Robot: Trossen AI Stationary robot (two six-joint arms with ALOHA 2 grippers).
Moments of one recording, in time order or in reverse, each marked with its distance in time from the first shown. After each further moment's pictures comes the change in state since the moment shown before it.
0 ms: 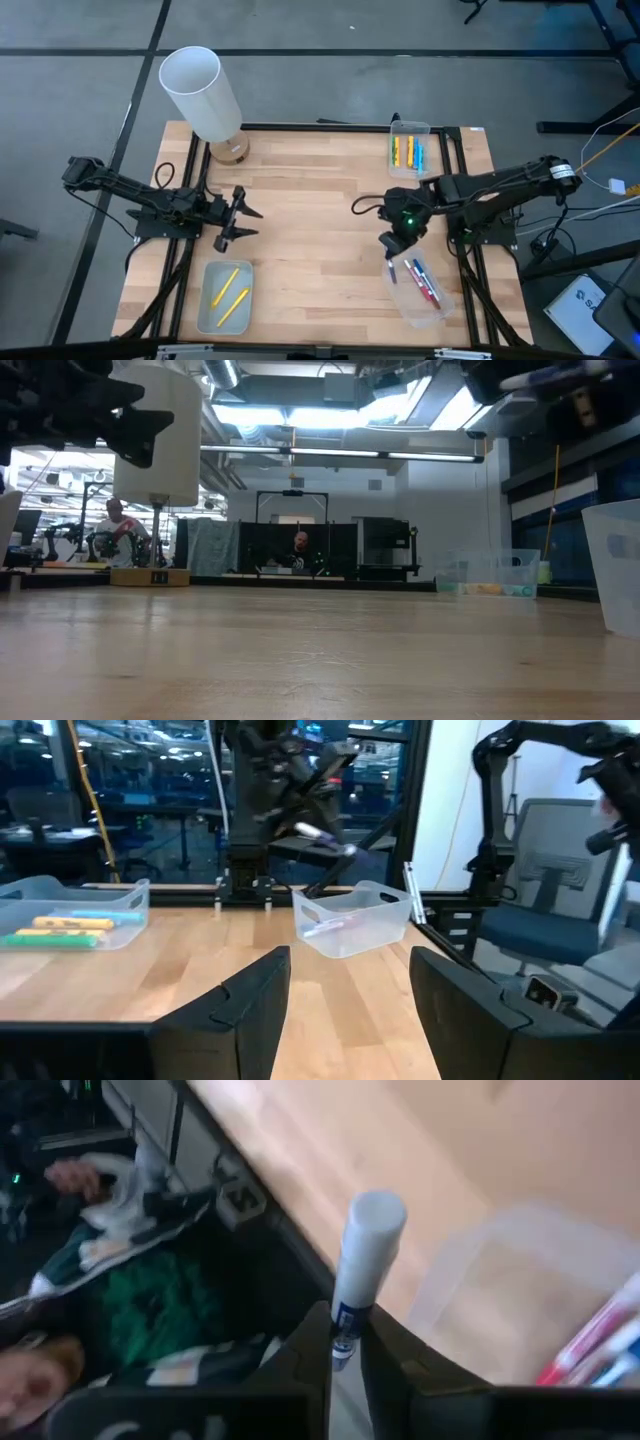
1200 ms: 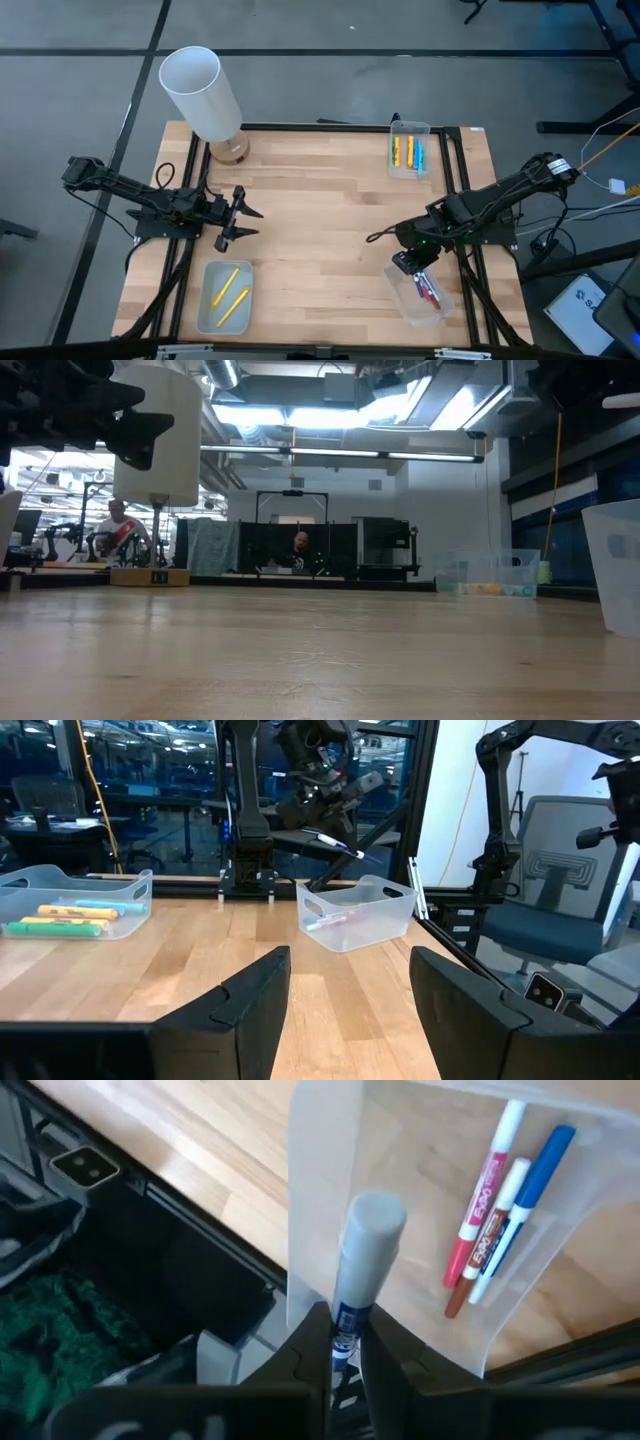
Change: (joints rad) left arm 0.000 0.000 0.000 -0.017 -0.016 -0.016; right arm 0.234 0.001 0.000 -0.224 0.100 0.283
